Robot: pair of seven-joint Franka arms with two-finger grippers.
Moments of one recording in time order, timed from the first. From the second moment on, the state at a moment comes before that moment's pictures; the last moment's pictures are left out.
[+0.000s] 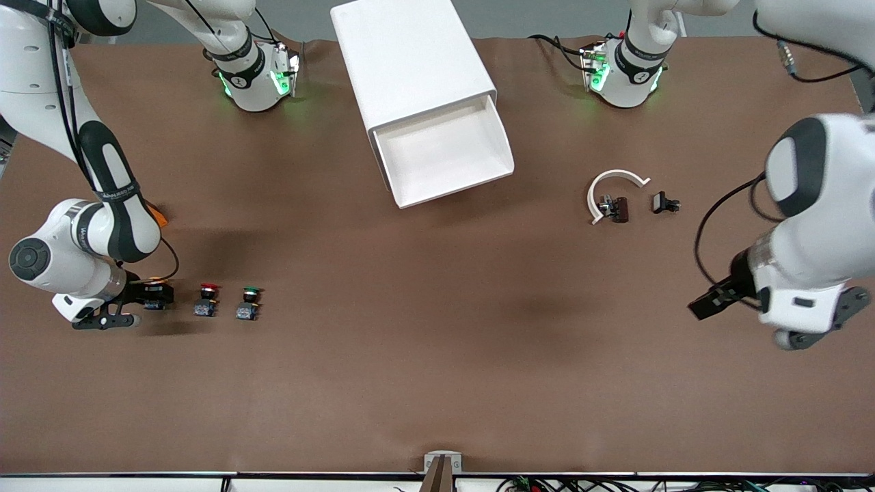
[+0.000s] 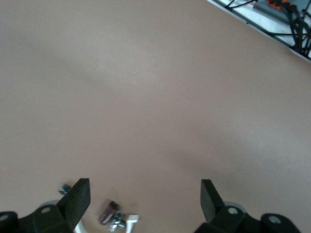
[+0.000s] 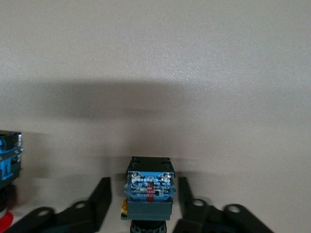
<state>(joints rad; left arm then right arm) -0.27 0.45 0.21 -1.20 -0.03 1.64 -0.58 -0.23 0.64 -0.03 -1.83 -0.04 2.45 -0.28</state>
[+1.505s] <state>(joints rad) 0.04 -0.07 -0.11 -1.60 -0.03 1.56 -0.18 0.45 0.14 0.00 -1.62 0.18 1.59 0.82</state>
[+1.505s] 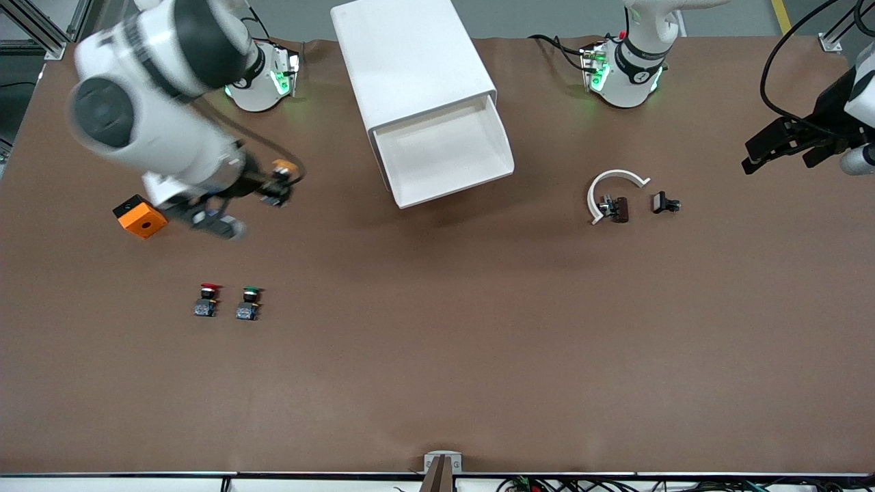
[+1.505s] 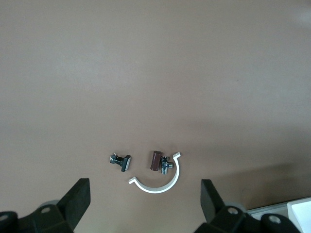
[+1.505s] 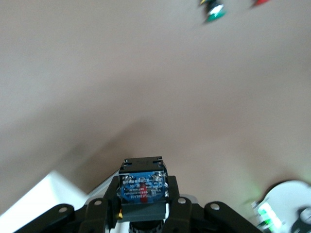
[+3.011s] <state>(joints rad) 0.04 -0.07 -0.16 -1.61 0.03 1.54 -0.18 0.99 0.32 -0.02 -1.61 0.11 1.97 1.39</state>
